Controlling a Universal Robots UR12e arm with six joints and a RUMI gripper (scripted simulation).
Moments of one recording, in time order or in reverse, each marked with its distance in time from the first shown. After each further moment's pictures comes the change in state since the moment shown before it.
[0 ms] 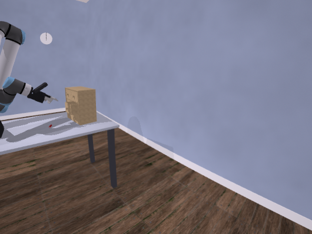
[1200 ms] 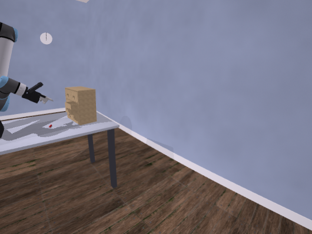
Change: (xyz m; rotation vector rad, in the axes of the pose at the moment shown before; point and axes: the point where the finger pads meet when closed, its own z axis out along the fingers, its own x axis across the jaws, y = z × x) arm 0.001 0.016 -0.034 -0.014 -0.007 -0.002
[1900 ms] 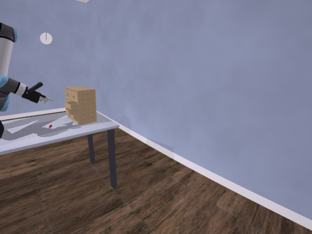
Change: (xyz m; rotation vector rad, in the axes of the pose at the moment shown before) arm 0.000 0.000 -0.001 -0.005 -0.002 0.000
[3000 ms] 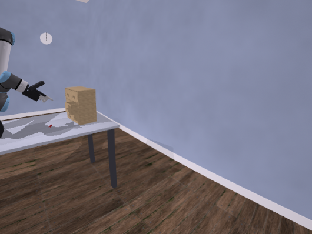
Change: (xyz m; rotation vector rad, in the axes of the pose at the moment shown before) arm 0.000 -0.003 -0.002 -0.091 0.005 0.000
